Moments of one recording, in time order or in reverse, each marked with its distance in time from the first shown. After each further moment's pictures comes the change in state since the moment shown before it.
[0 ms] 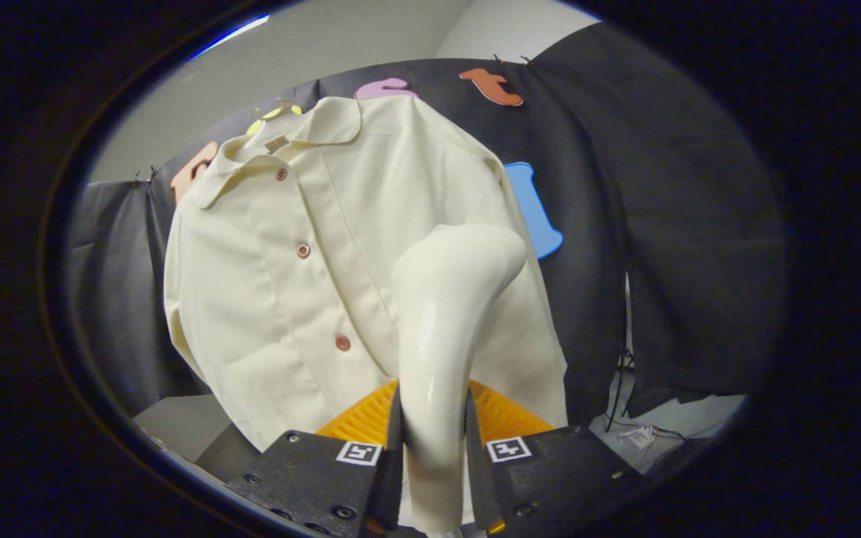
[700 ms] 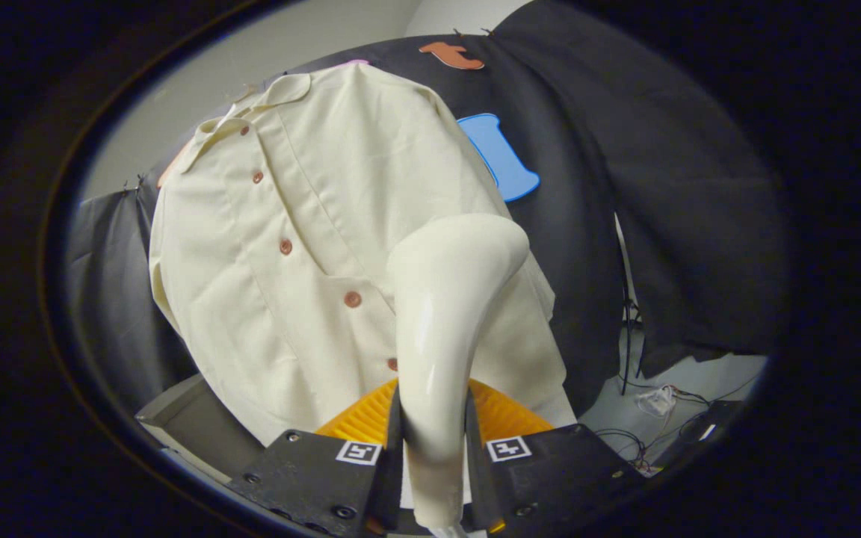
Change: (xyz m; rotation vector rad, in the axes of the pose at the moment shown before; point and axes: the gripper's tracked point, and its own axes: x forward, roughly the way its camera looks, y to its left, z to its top) arm -0.003 -0.046 -0.102 0.098 0.091 0.006
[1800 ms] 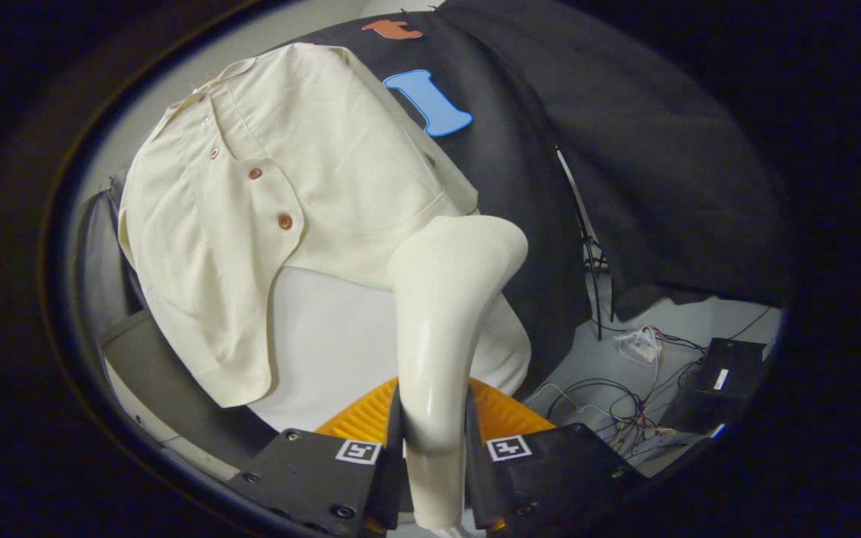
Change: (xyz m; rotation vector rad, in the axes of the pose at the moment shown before) arm -0.023 -0.073 -0.136 0.088 0.127 -0.102
